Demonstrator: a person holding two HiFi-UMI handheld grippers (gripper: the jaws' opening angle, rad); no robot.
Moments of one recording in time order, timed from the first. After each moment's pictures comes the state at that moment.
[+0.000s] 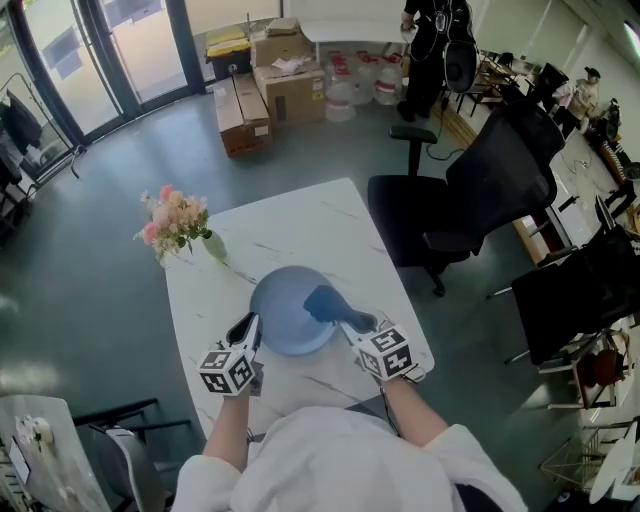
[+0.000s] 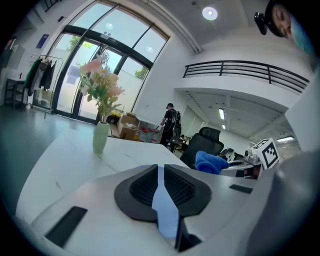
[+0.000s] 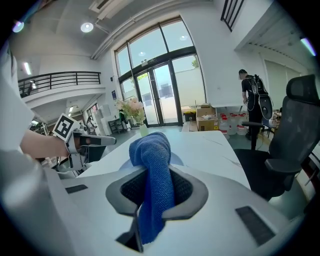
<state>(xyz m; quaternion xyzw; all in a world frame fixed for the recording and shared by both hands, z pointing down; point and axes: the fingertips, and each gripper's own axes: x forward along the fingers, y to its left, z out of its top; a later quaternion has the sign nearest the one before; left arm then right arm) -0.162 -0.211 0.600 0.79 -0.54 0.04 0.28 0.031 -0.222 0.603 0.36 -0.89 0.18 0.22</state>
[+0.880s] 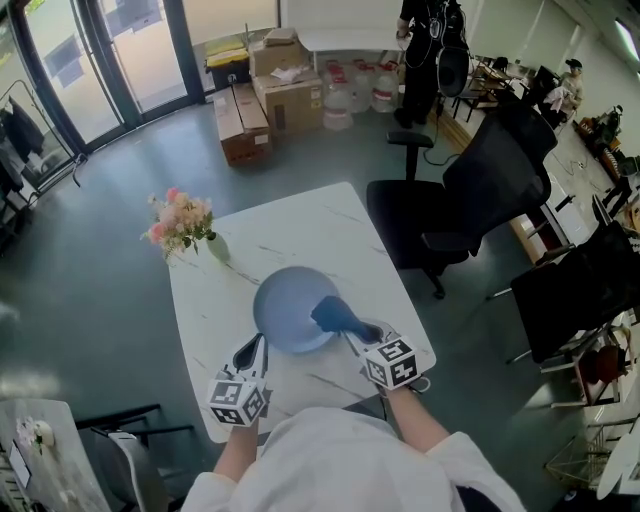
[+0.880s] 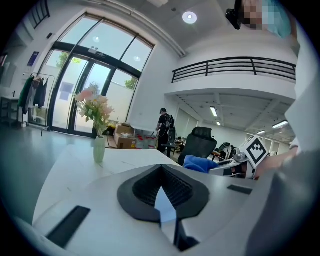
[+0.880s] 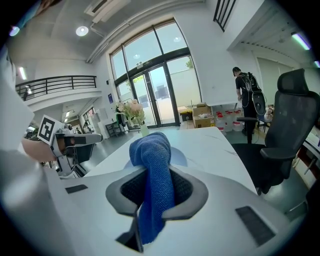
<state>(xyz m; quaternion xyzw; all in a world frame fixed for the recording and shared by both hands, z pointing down) -0.148 -0.148 0.564 0.82 -0.54 0.05 0.20 0.039 -0.186 0.606 0.38 -0.88 0.20 0.20</state>
